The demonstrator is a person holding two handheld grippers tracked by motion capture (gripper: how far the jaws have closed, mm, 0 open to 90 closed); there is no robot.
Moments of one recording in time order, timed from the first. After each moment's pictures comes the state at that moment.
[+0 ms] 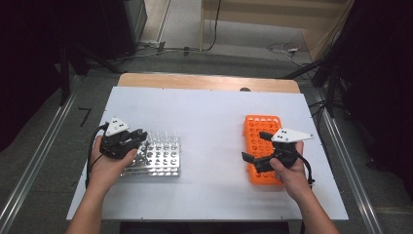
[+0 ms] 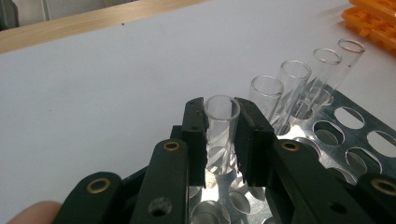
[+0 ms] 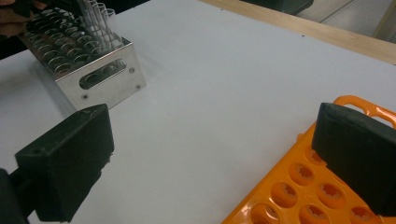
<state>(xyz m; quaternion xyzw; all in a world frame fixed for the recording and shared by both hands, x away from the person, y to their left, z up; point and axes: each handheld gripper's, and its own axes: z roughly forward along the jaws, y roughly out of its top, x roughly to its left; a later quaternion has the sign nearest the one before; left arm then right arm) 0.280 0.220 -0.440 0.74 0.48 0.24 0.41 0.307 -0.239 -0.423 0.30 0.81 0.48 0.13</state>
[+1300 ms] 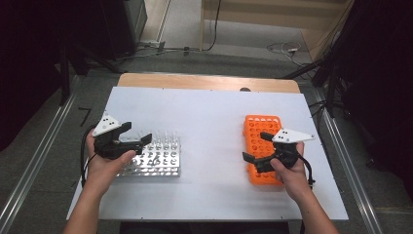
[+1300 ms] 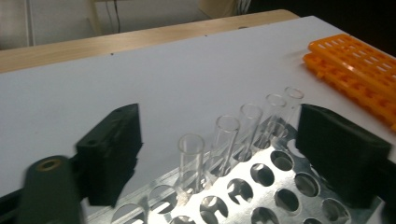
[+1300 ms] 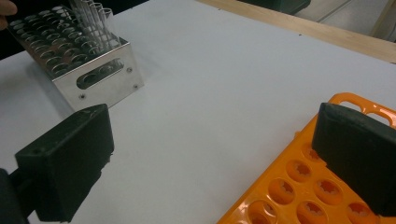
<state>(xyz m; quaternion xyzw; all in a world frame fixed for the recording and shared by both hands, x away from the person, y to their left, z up) 0.267 0.224 -0.419 0.70 0.47 0.22 0.49 0.307 -0.241 -0.425 0.30 0.81 0.48 0.13</state>
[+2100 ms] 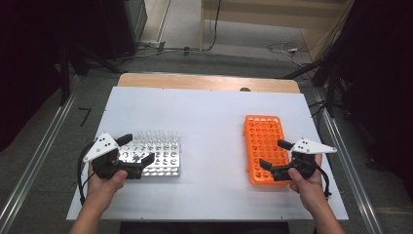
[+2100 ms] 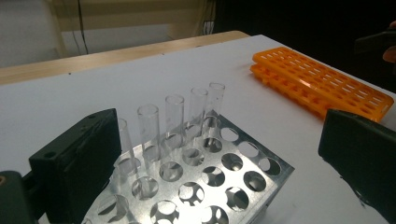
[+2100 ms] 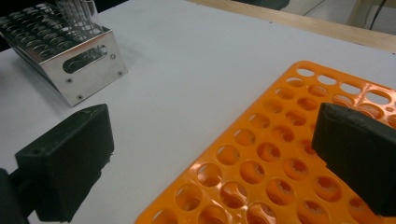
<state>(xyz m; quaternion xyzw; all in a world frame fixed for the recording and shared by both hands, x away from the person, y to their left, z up) 0.222 0.216 -0.427 0.70 0.41 0.22 0.54 0.287 -0.287 -0.433 0.33 0.79 0.49 0.15</state>
